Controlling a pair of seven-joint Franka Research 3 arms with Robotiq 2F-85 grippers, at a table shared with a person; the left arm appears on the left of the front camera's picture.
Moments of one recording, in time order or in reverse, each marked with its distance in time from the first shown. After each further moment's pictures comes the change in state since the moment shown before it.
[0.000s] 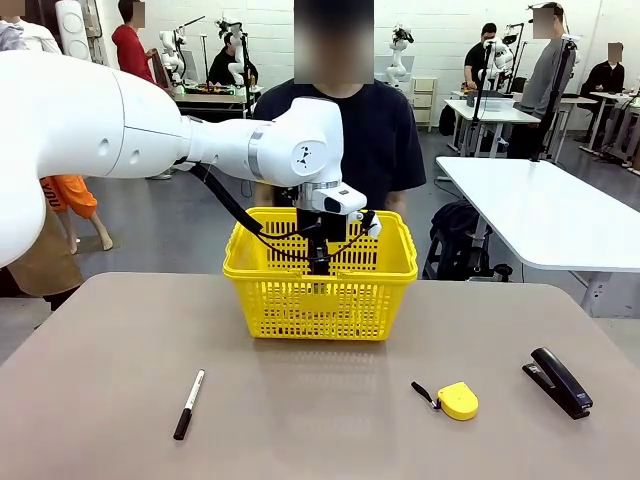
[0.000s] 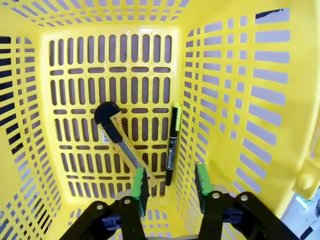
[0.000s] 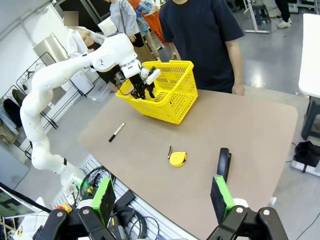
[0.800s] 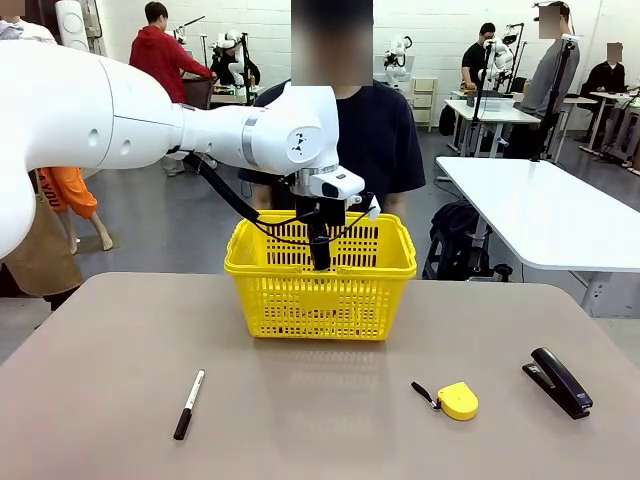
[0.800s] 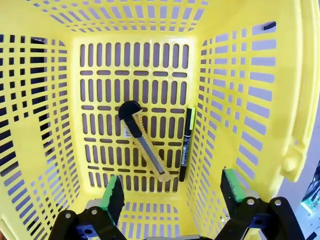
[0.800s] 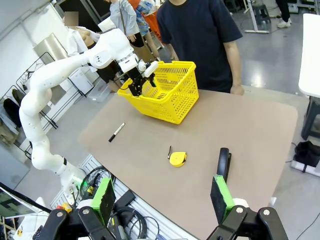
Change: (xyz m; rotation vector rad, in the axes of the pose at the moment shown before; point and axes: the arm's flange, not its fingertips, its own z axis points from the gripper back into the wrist) left arm -0.003 0.006 0.026 0.061 -0.046 0.012; right arm 0.000 0.000 0.000 0.000 0.000 0.000
